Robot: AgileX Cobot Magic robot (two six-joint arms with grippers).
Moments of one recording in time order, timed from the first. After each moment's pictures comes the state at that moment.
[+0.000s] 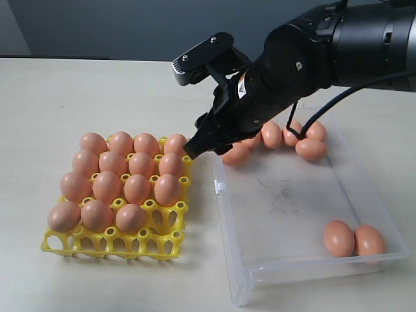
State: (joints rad) left arm 0.02 0.00 0.00 0.03 0.23 0.01; right arm 0.71 1.70 -1.17 -0.04 0.58 -0.07
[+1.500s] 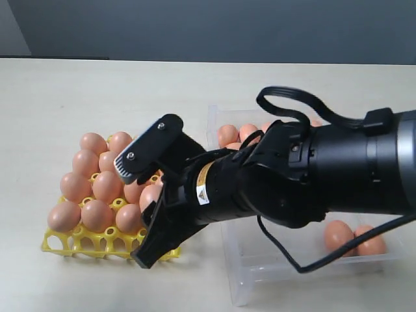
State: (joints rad) left arm 0.02 0.00 0.00 0.03 0.23 0.01; right arm 1.01 1.65 -0.90 0.04 0.22 -0.04
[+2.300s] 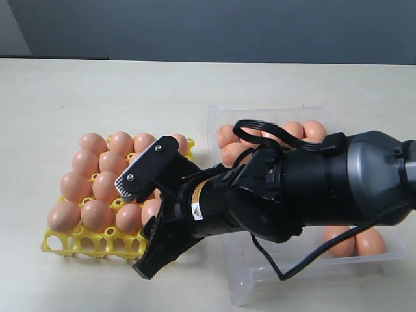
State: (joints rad) left arm 0.02 0.00 0.00 0.03 0.23 0.01; right arm 1.02 1.75 -0.88 0.04 0.13 -0.04
